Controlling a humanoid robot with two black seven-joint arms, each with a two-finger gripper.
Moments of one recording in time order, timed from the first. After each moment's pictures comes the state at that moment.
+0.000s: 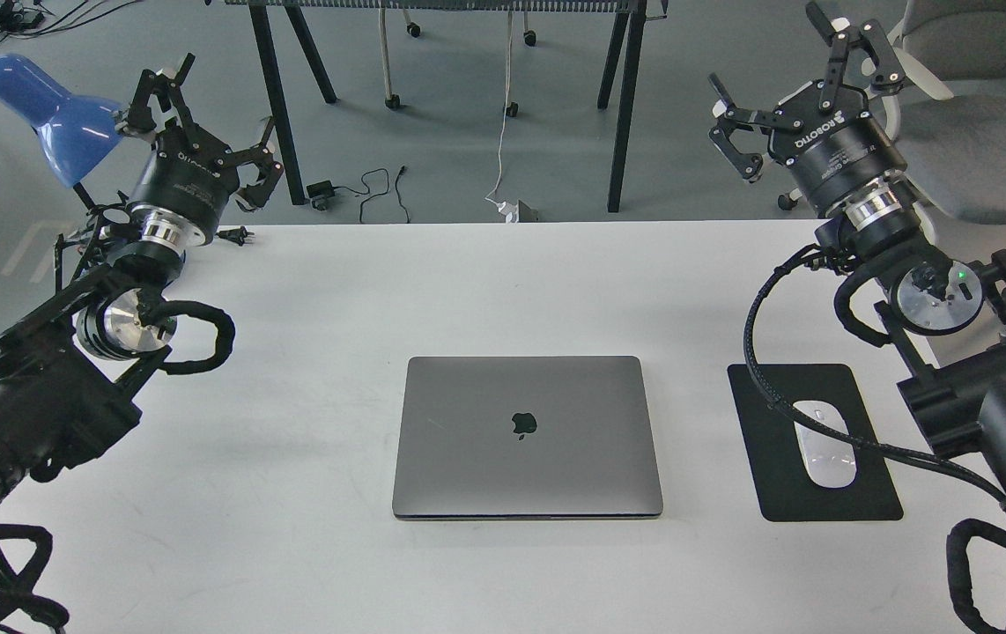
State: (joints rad) left arm -0.79 0.32 -0.71 -0.63 -0.05 -0.42 -0.49; right arm 0.64 -0.24 1.23 0.94 0.02 0.49 -0.06
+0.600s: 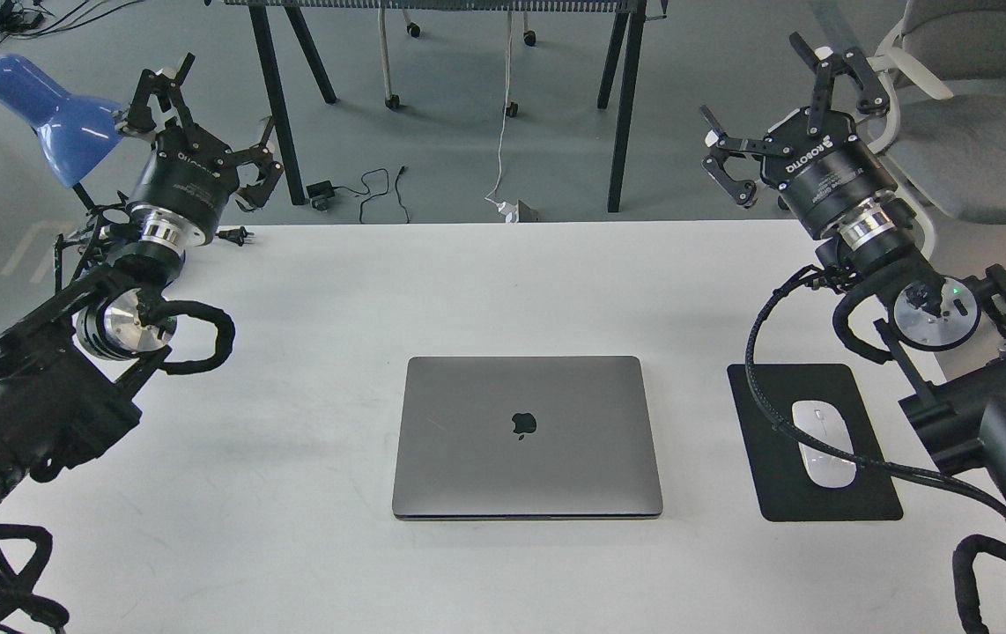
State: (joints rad) left arm -0.79 0.32 -0.71 -0.63 -0.05 -0.42 -0.49; right arm 0.62 -0.25 1.22 0.97 -0.02 0.47 -0.06
